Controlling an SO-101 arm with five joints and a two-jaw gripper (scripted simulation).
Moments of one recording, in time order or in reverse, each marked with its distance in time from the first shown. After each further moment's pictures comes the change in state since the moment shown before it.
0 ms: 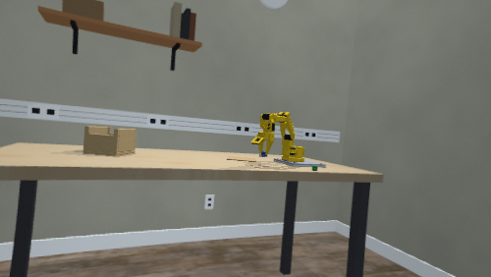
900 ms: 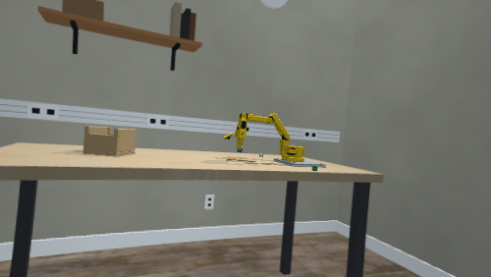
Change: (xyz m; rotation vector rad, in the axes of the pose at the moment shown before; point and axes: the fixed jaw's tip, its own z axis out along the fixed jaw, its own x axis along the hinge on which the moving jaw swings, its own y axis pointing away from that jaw) arm 0.034 -0.172 0.001 0.001 -0.058 0.701
